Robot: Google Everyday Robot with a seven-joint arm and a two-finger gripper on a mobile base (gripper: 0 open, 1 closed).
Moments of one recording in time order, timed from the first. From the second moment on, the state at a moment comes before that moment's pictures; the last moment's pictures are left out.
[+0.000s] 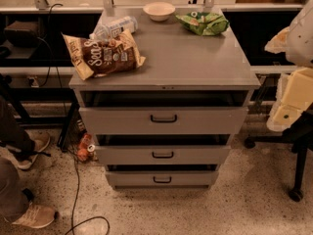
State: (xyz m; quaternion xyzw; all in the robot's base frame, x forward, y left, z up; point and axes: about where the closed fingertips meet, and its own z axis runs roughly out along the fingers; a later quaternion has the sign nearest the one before) arm 0.438 -0.216 0.977 -0.60 0.78 -0.04 0.16
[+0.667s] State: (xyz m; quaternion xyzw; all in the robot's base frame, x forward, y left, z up) arm 0.435 -0.208 0.952 -0.62 0.77 -0.01 0.16
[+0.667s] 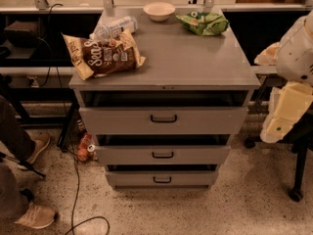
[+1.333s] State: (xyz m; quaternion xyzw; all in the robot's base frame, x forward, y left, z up) arm 0.418 -0.139 0.801 -0.70 0.69 0.07 0.18
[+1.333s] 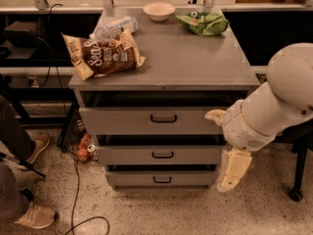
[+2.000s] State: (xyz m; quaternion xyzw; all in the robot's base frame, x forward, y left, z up) arm 0.427 -0.138 0.787 -0.70 0.69 0.06 0.19
